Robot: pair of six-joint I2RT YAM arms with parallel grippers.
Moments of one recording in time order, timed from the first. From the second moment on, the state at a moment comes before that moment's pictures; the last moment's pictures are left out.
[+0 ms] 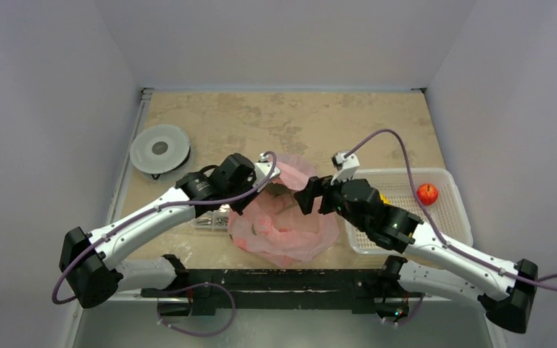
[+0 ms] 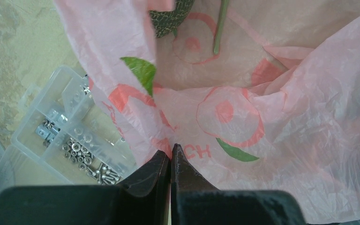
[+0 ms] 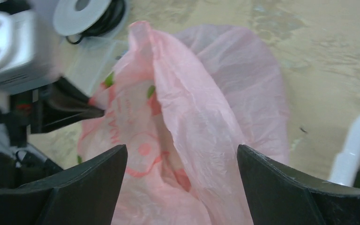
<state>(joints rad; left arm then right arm) -0.82 1.20 1.00 -0.72 -0.04 0.11 0.88 0.83 0.72 -0.29 0.30 0.57</state>
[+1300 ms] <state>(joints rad) -0.83 1.21 1.00 -0.72 -0.07 0.11 1.25 1.37 0.42 0.37 0.62 0.68</state>
